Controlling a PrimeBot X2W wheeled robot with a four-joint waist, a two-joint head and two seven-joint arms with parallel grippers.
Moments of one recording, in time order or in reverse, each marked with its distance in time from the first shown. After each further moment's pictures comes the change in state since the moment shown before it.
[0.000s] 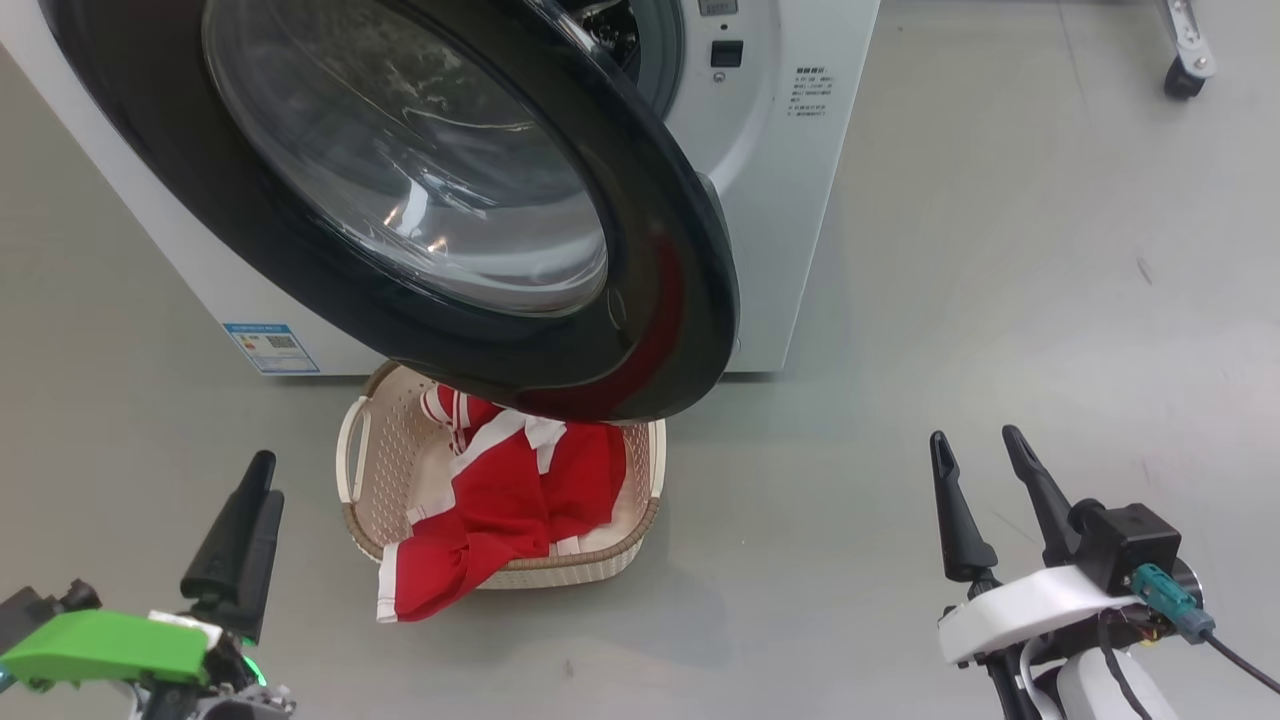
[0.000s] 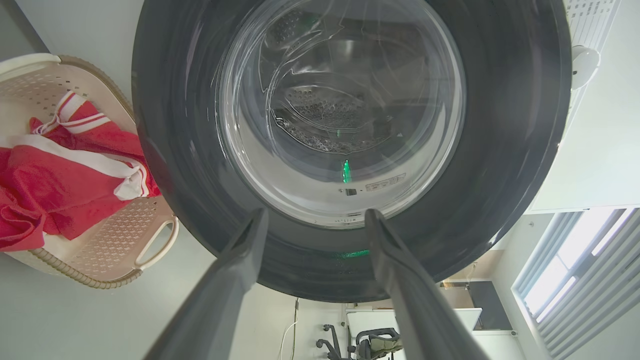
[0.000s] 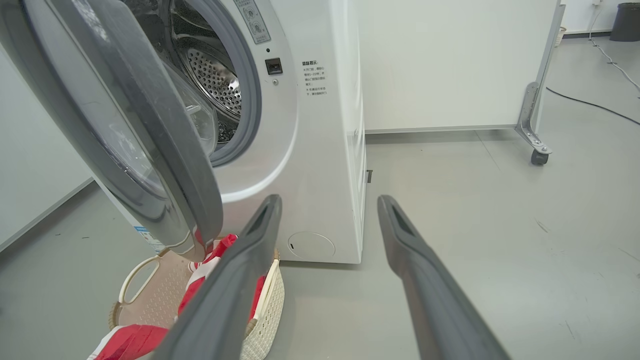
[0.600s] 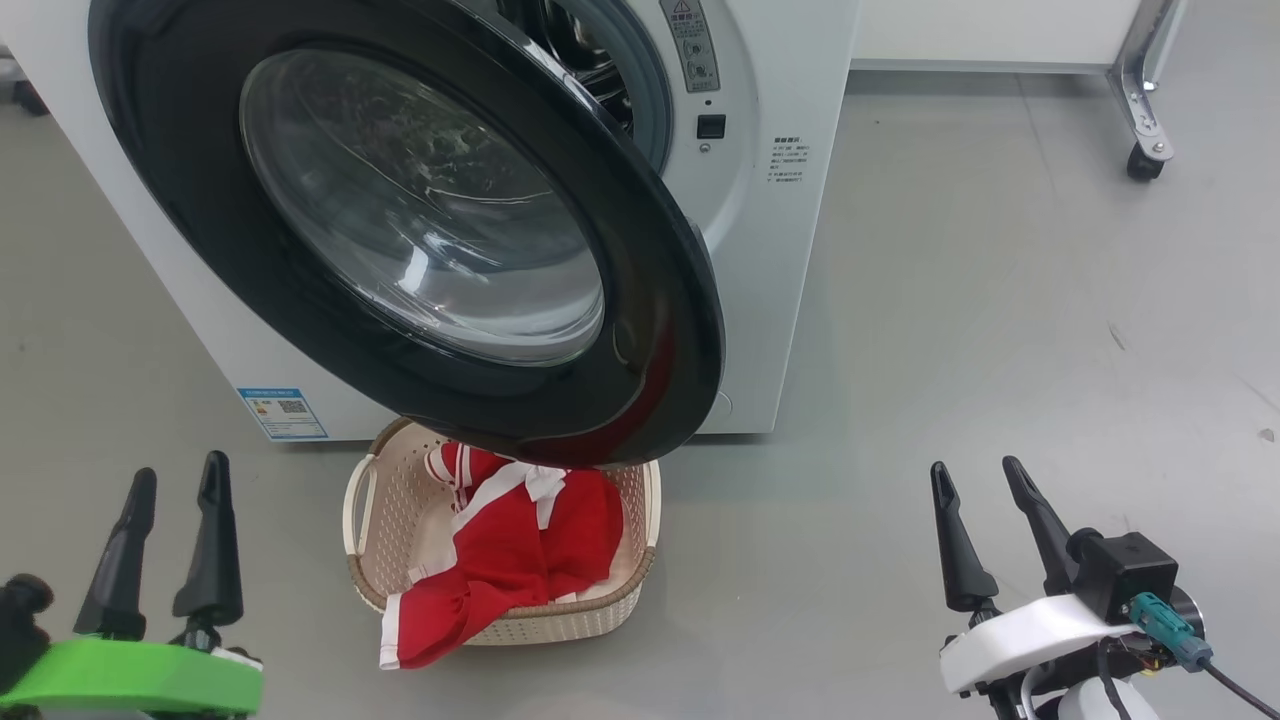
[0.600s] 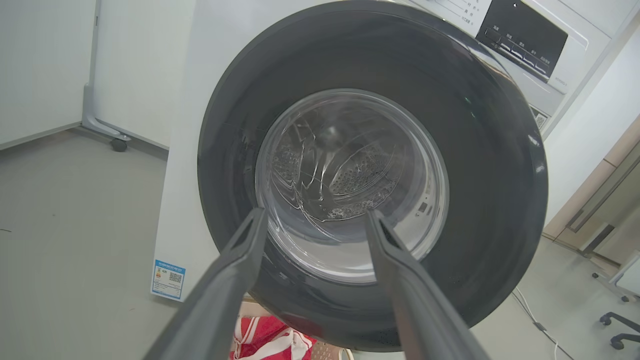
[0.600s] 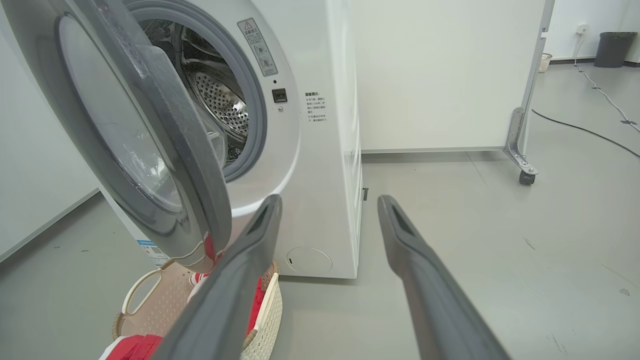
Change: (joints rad) left arm 0.079 0.134 -0.084 -0.126 0.842 0.004 -0.376; right arm 0.050 0.003 -0.001 -0.007 -0.009 0.000 0.000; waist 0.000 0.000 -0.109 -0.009
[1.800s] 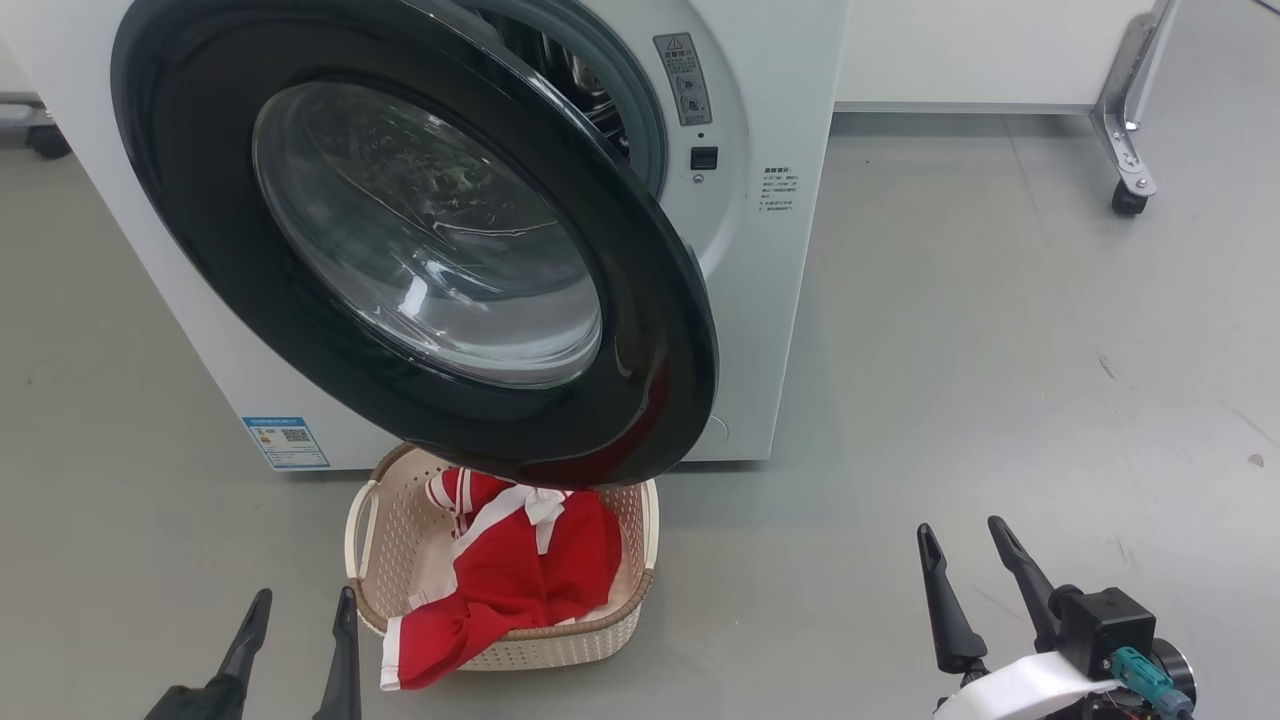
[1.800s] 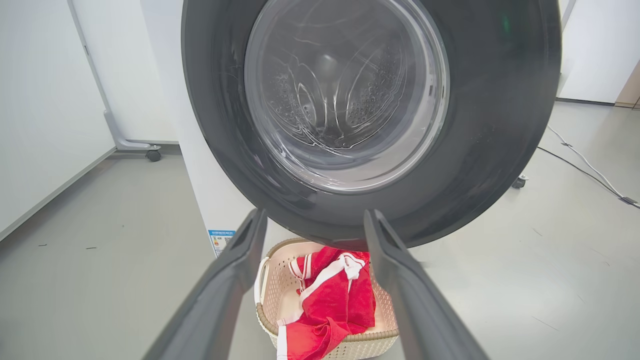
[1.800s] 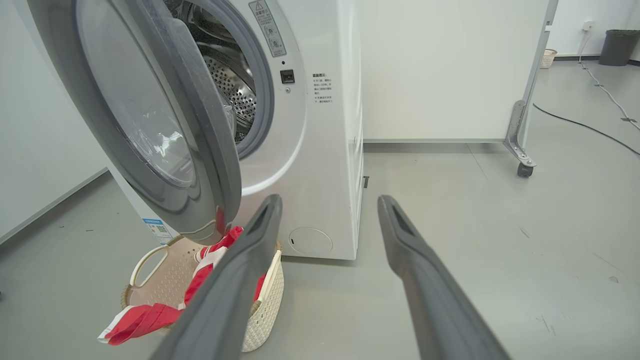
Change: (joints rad) left arm 0.131 -0.010 -0.196 0.078 0.409 0.206 -0.091; right arm 0.091 0.002 0.021 -0.015 -0.029 -0.011 0.000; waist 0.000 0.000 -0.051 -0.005
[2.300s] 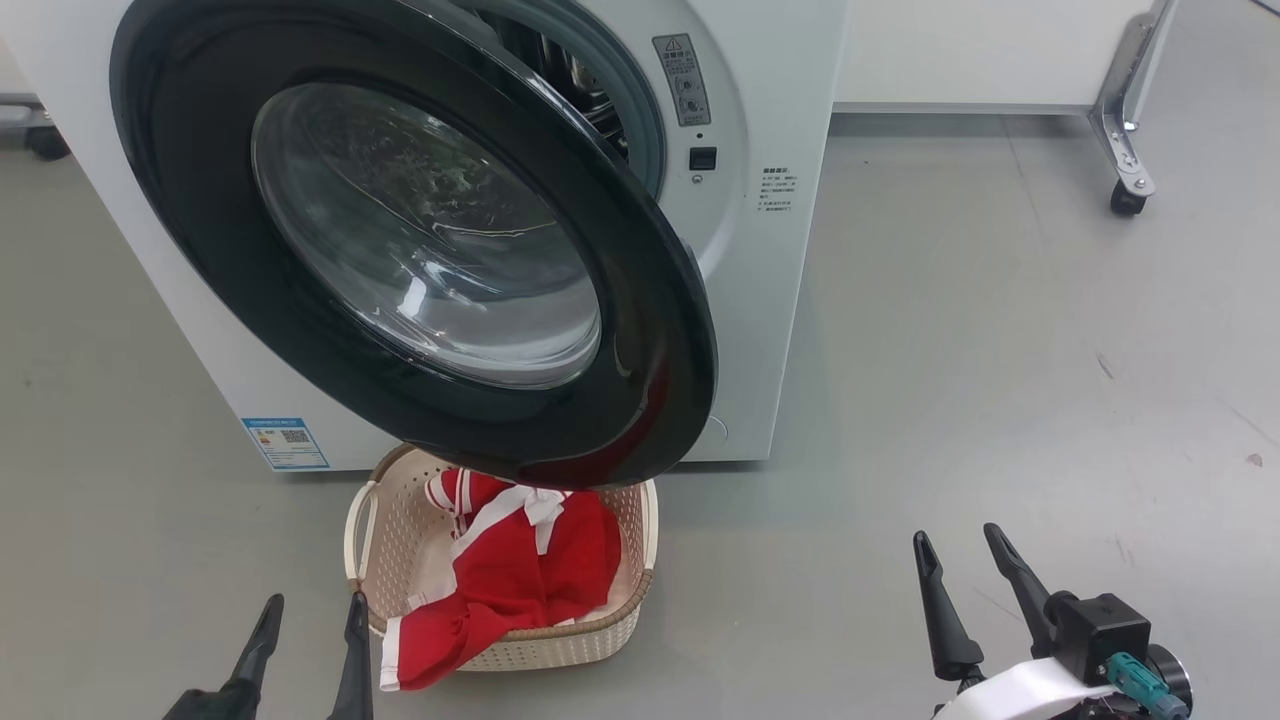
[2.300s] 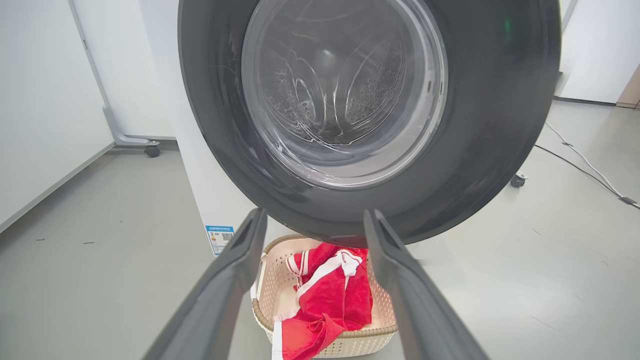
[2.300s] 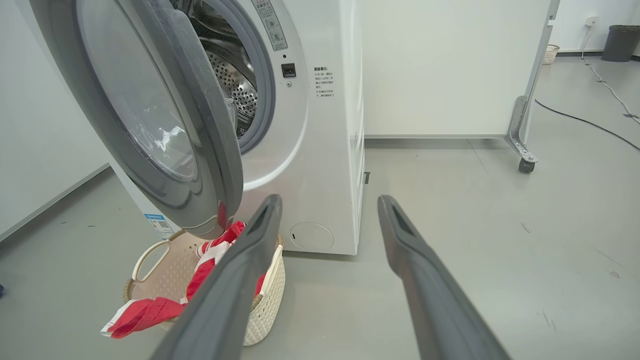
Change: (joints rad) left arm 0.000 -0.026 -0.006 0.016 0.015 0.012 -0.005; right arm 0.009 0.000 0.008 0.004 0.000 -0.009 0.000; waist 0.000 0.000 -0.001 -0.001
